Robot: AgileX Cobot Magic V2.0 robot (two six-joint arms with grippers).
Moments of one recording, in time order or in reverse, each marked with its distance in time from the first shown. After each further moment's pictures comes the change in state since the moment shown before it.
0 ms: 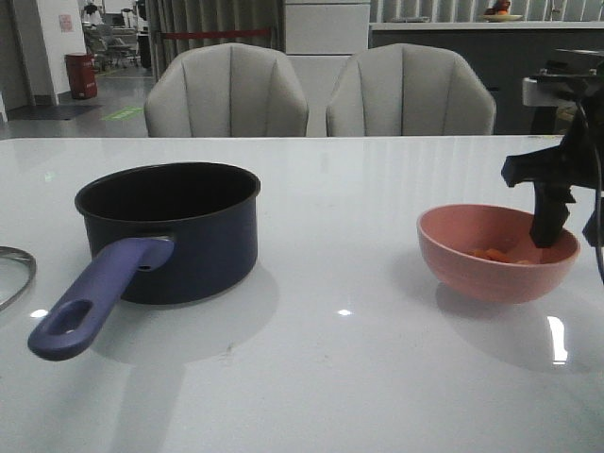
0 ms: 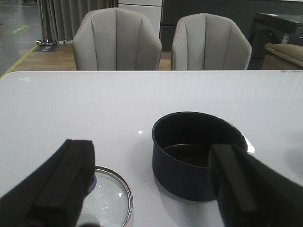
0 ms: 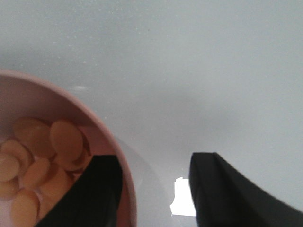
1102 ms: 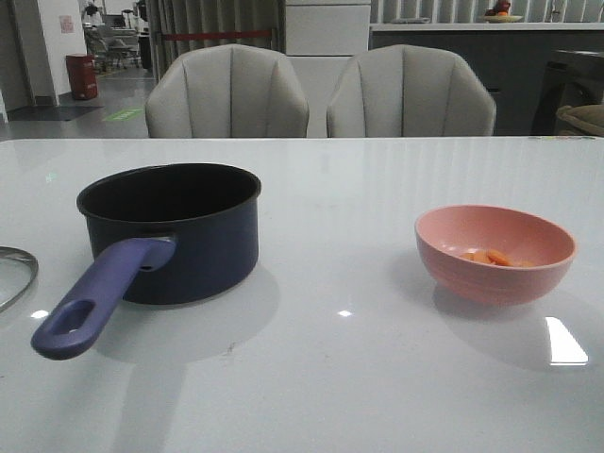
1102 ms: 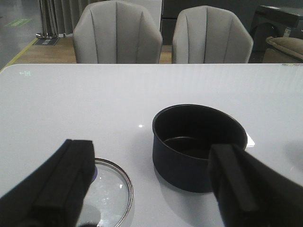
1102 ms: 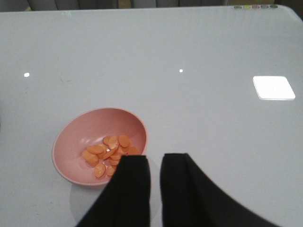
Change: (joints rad) left arm 0.000 0.000 0.000 -0.002 0.026 0.000; right arm 0.000 -1.145 0.707 0.002 -0.317 0.000
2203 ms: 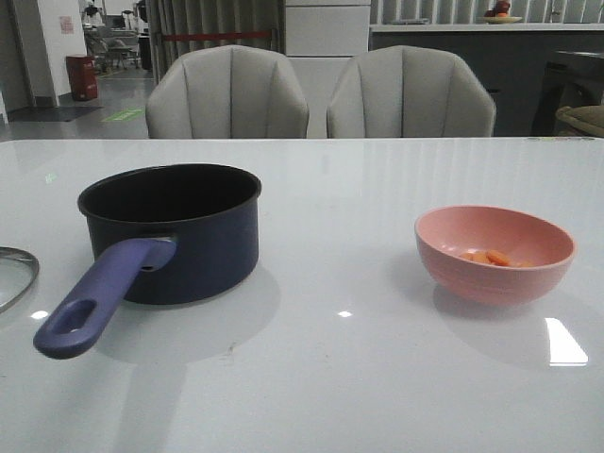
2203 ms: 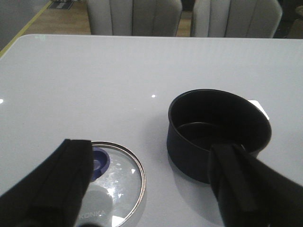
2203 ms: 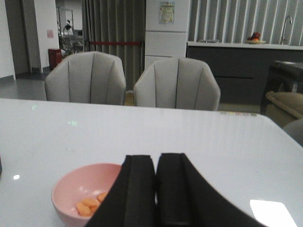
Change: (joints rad) left arm 0.045 0.222 -0.092 -0.001 0.000 0.000; right arm 0.000 -0.695 0.472 -0.081 -0.309 -0.011
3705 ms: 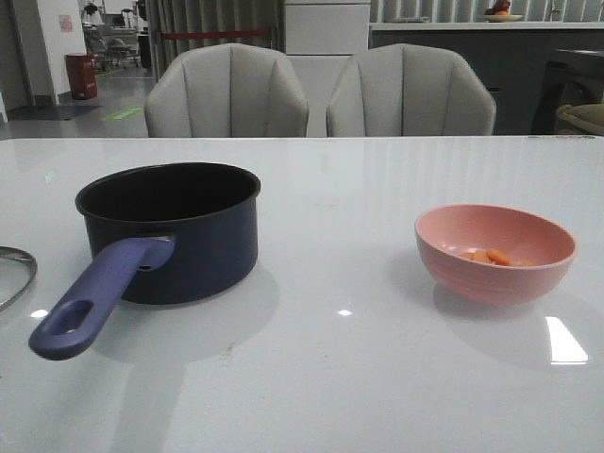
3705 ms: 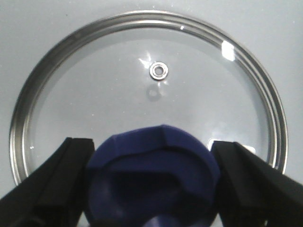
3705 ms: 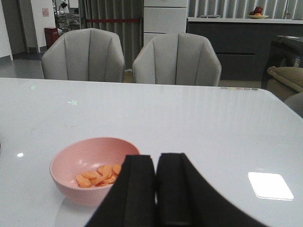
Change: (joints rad) left arm 0.234 1.415 -0.797 -0.015 0.450 -0.016; right arm 0.000 0.000 0.000 0.014 0.104 0.000
